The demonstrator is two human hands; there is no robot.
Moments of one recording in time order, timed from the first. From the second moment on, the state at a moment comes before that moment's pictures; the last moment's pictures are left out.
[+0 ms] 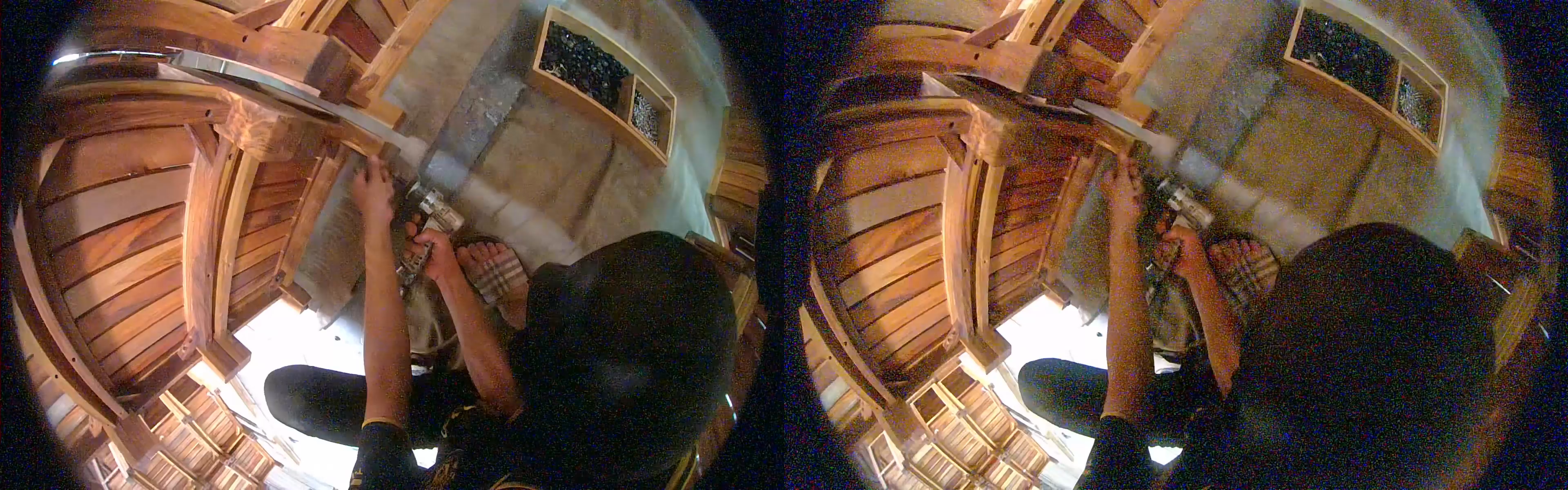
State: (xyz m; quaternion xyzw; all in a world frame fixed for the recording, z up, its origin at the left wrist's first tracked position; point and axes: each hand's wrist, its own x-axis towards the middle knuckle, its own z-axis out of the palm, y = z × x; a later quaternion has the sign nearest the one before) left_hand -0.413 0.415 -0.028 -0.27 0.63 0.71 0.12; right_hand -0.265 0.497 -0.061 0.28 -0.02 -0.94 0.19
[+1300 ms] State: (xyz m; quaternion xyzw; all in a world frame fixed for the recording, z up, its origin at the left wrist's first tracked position) left_hand -0.434 0.399 0.010 -0.22 0.70 0.65 0.21; right_hand -0.273 0.499 -0.051 0.20 -0.03 -0.96 0.19
